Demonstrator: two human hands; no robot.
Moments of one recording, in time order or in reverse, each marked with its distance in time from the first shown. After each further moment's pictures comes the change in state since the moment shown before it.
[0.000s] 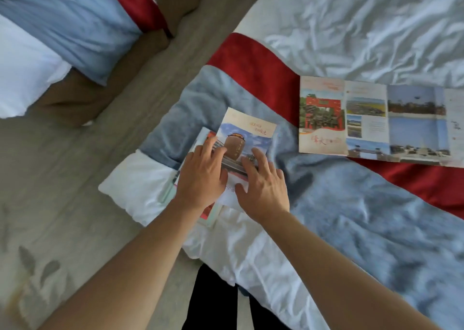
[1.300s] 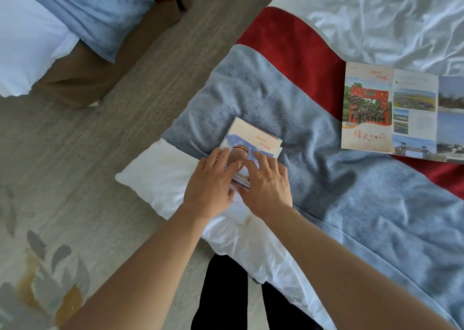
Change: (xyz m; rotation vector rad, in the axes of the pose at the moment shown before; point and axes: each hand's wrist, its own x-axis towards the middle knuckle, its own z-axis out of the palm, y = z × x) left_hand -0.032 -0.075 0.027 0.080 -0.215 0.133; right_hand 0.025 -0.058 0.061 -0.092 -0.092 -0.036
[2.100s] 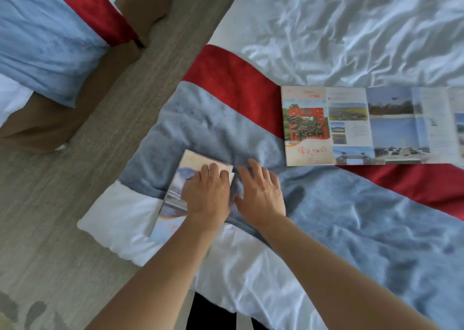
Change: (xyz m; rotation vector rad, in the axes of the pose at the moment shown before) left_hand 0.077 0.101 -0.042 0.170 -0.133 -0.103; right_hand 0.007 0.085 -0.046 0.029 0.061 0.115
